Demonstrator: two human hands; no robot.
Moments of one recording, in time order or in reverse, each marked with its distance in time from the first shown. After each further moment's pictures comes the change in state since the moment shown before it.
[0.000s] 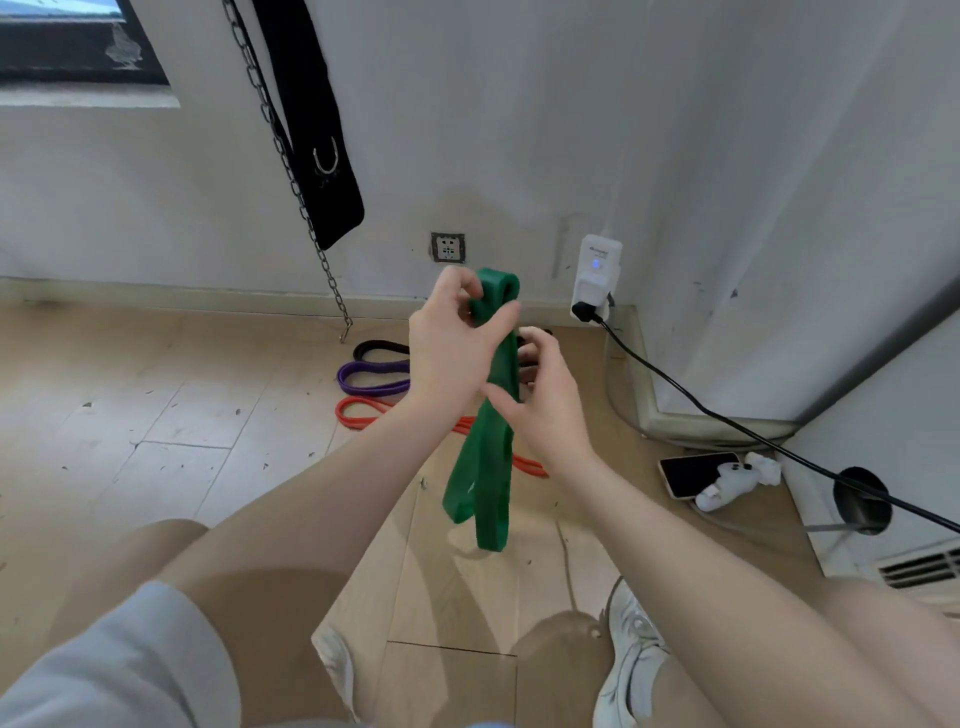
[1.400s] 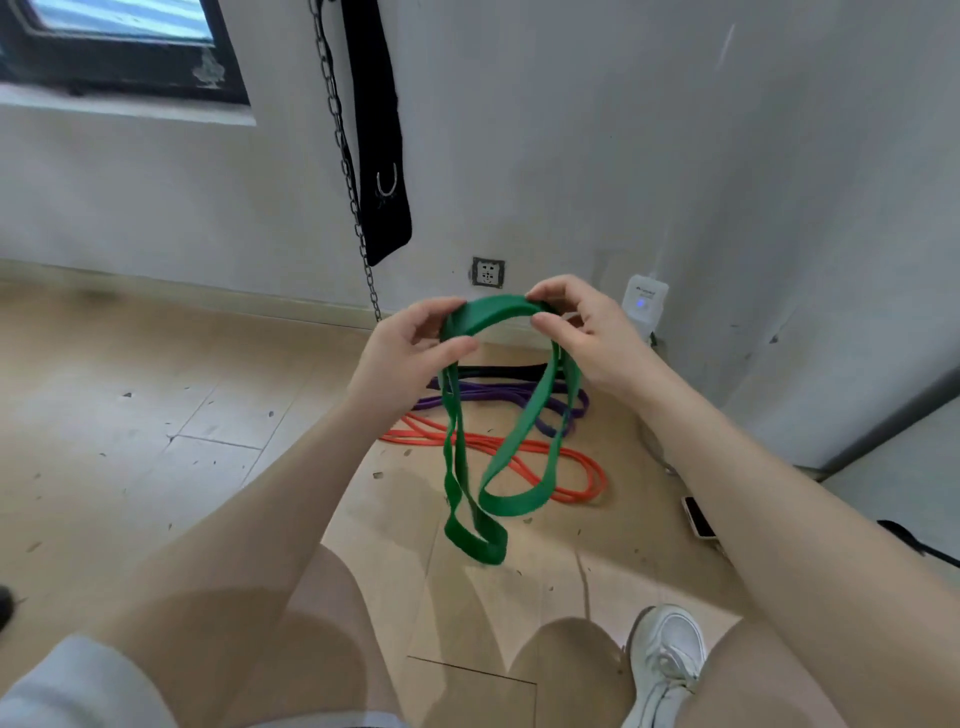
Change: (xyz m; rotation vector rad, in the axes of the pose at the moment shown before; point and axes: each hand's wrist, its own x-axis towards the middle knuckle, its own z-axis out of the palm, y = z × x) left_hand 0.008 -0.027 -0.106 -0.149 -0.225 -0.017; right_hand 0.049 -0.081 -0.021 -0.107 -0.276 -0.294
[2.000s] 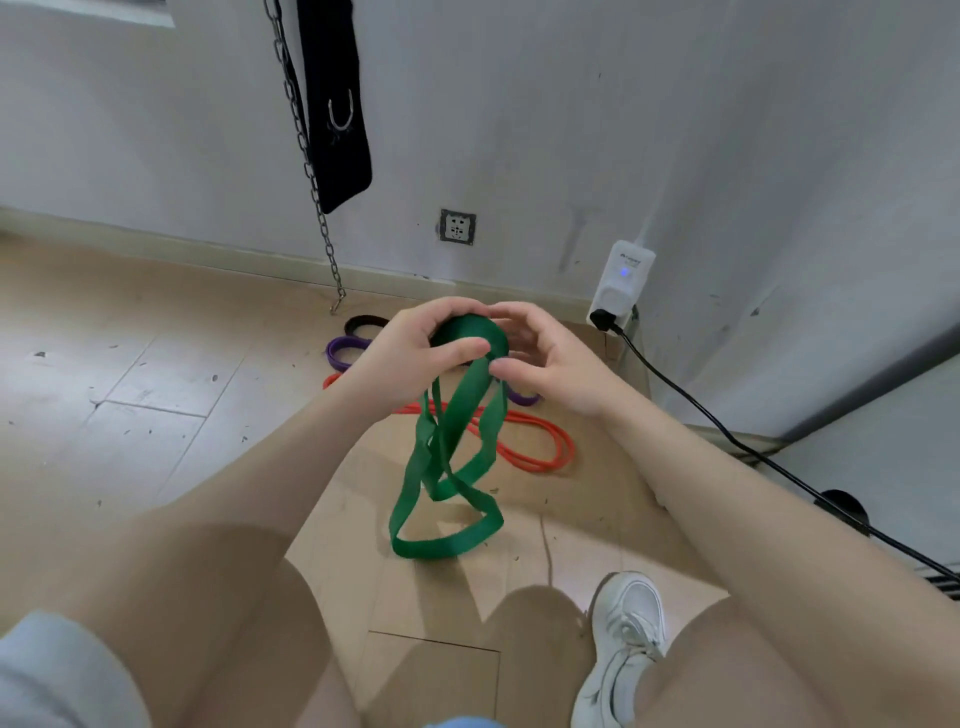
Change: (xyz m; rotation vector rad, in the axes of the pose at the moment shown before) left_hand 0.020 -0.035 0.029 0.056 -0.264 -0.039; right_hand -0.012 0.045 0.026 0.235 -0.250 0.178
